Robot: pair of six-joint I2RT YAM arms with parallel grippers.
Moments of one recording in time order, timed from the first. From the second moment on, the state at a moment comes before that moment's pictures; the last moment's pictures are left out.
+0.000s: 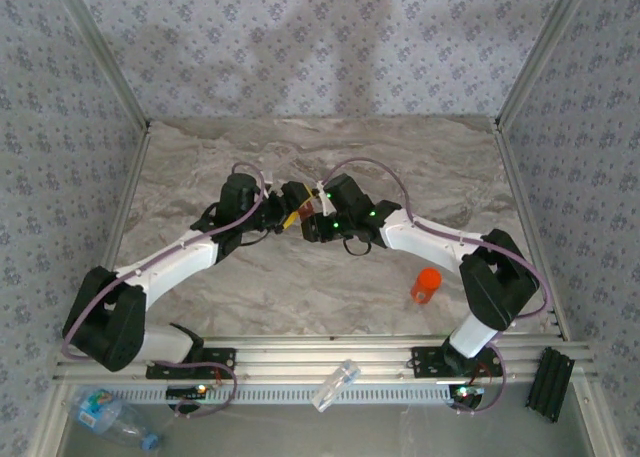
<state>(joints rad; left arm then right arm) -0.54 1.35 0.78 0.12 0.41 -1.19 0.77 1.63 1.12 -0.30 -0.22 0.46</state>
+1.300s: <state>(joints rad) -0.54 1.35 0.79 0.11 0.38 -1.23 0.77 1.66 1.08 -0.21 -0.21 0.48</state>
